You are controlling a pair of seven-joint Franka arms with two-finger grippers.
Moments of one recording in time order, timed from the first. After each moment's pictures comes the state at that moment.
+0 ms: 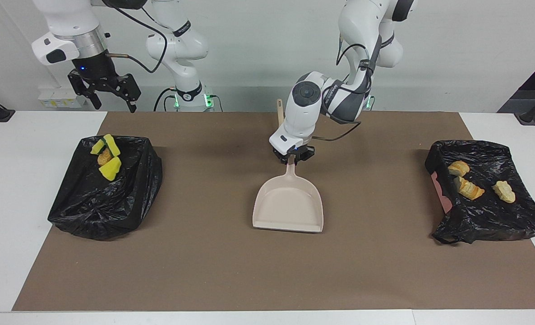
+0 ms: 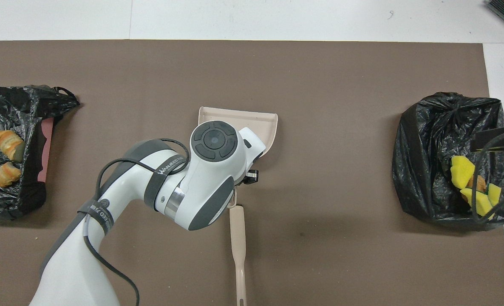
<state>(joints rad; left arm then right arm) -0.57 0.32 -0.12 -1.79 -0.06 2.04 -0.53 0.02 -0.09 -0.05 -1.61 -0.04 1.57 0.09</state>
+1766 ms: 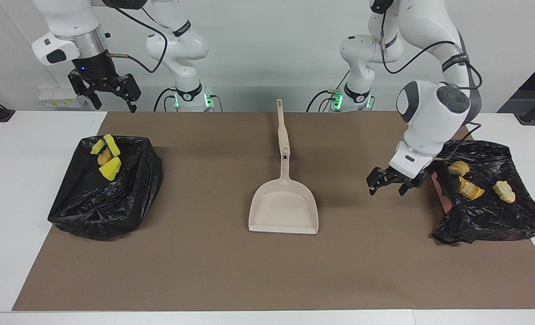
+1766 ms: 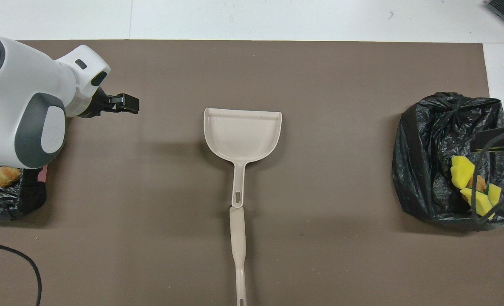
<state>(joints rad) -0.12 0.24 -0.08 -1.69 -0.06 2.06 -0.13 0.02 -0.09 -0.05 -1.61 -0.04 1.57 0.09</state>
